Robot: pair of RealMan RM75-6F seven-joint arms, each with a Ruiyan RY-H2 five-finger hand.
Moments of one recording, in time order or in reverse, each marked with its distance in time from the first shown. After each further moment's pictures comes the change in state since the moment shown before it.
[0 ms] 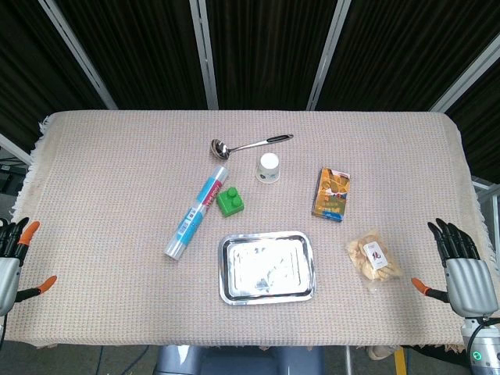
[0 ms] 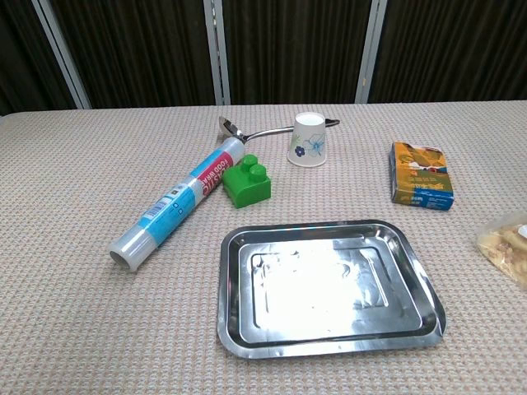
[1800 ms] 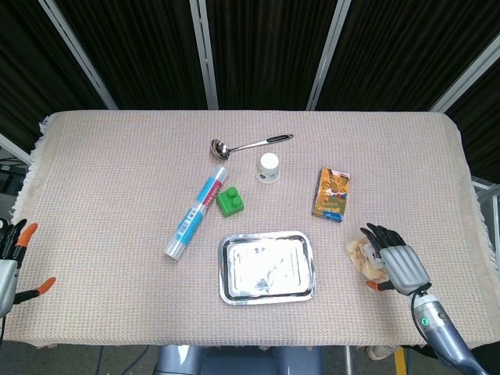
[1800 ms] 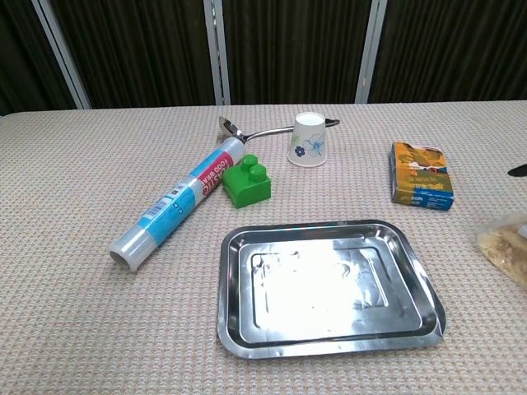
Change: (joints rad) left arm 0.006 -0.009 0.006 0.023 0.000 -0.001 -0.020; right arm 0.218 -0.097 0.005 0.071 0.068 -0.451 -0.045
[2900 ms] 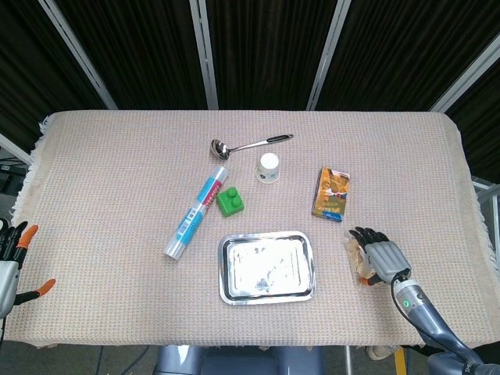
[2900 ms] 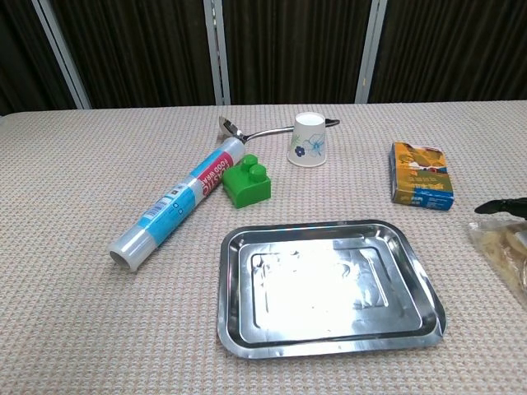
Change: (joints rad) left arm 0.000 -0.011 0.002 0.020 -0.011 -0.015 -0.012; right arm 0.116 -0.105 0.000 0.143 0.130 -0.203 -0.044
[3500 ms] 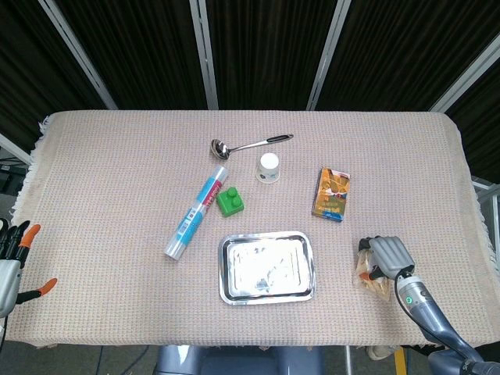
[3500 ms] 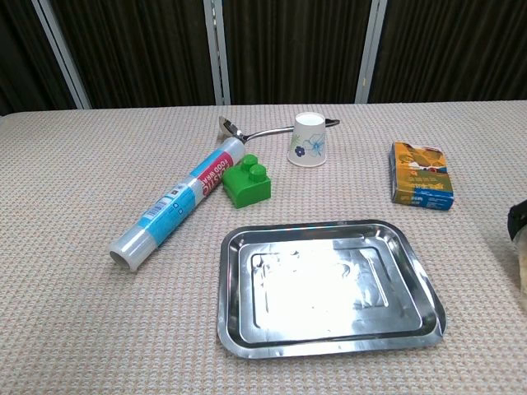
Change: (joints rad) left arm -0.006 -0.002 -0.002 -0.001 0.003 -0.006 0.003; right arm -0.007 -0.007 0.000 0.034 -0.046 0.072 0.076
